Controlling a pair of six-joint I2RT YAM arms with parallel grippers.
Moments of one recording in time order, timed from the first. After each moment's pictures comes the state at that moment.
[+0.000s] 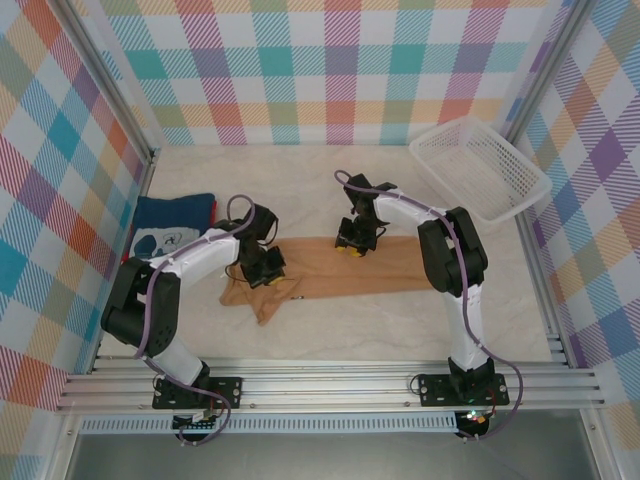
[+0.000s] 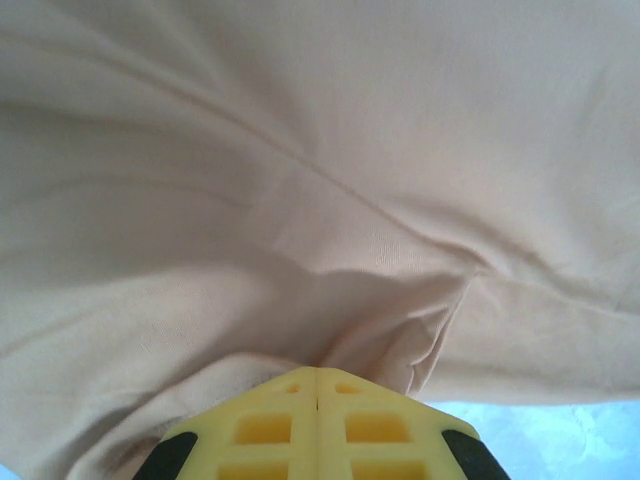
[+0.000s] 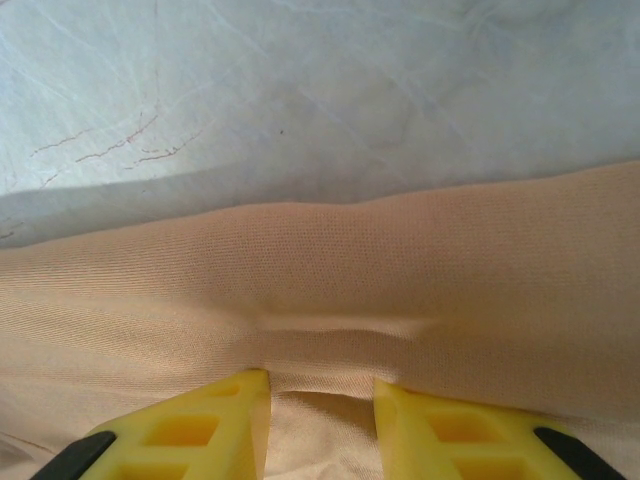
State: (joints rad) left arm -0.45 1.61 1.03 -0.76 0.25 -0.88; right arm 0.51 2.16 1.62 -0.86 -0.32 0.73
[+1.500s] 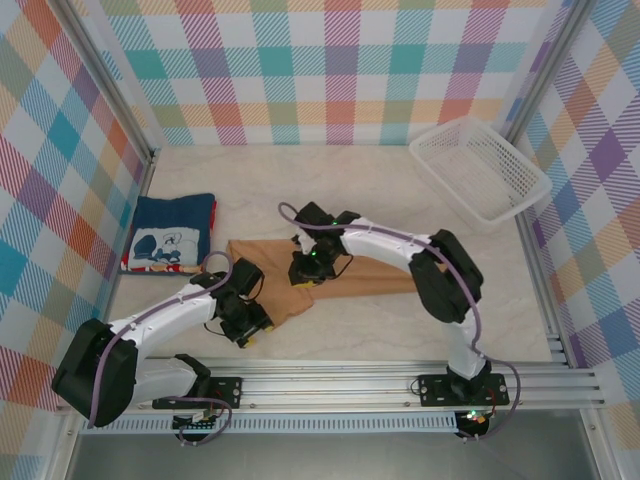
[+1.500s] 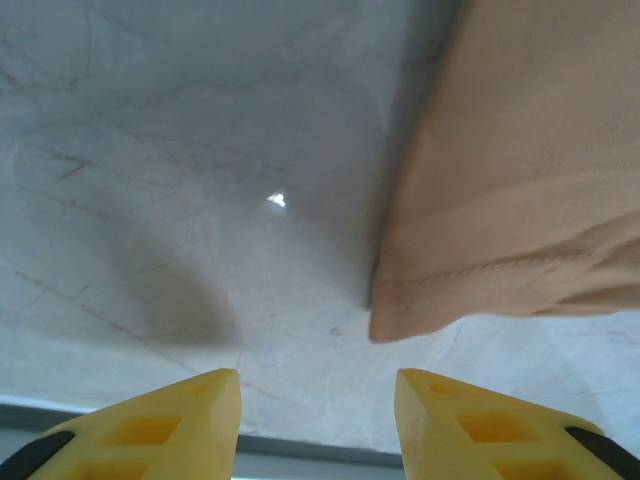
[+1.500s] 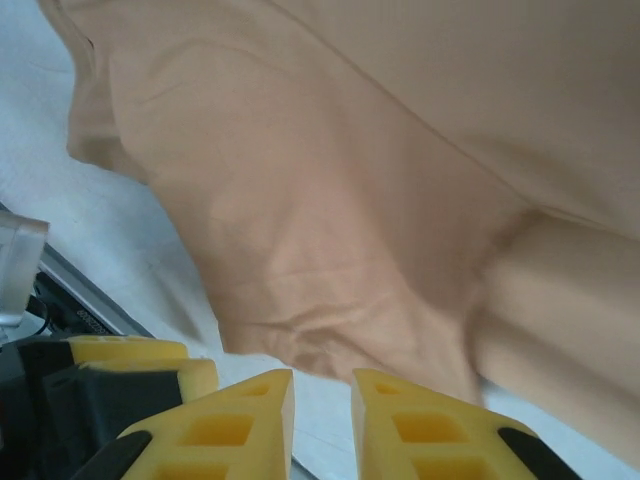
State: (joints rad) left arm -0.54 1.20 0.58 -0.81 0.26 -1.17; right arm 0.83 2.04 1.53 -0.73 -0.52 0.62
